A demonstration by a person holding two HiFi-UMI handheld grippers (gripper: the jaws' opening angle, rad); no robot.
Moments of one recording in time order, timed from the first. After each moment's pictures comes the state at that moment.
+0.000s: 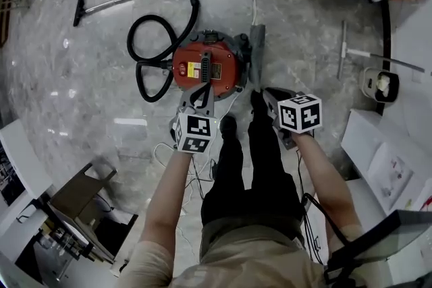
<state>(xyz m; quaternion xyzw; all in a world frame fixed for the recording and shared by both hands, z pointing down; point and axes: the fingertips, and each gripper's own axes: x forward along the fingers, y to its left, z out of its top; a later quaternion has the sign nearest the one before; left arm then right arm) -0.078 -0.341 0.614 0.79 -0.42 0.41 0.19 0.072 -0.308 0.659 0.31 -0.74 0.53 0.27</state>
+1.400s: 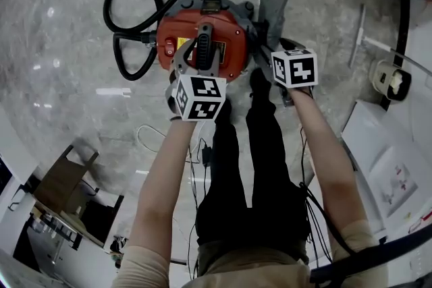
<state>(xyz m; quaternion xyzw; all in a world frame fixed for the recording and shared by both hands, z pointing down) -0.112 -0.382 0.762 0.74 -0.46 0.44 0.22 0.054 -0.382 0.832 0.37 -0.72 0.44 0.40</state>
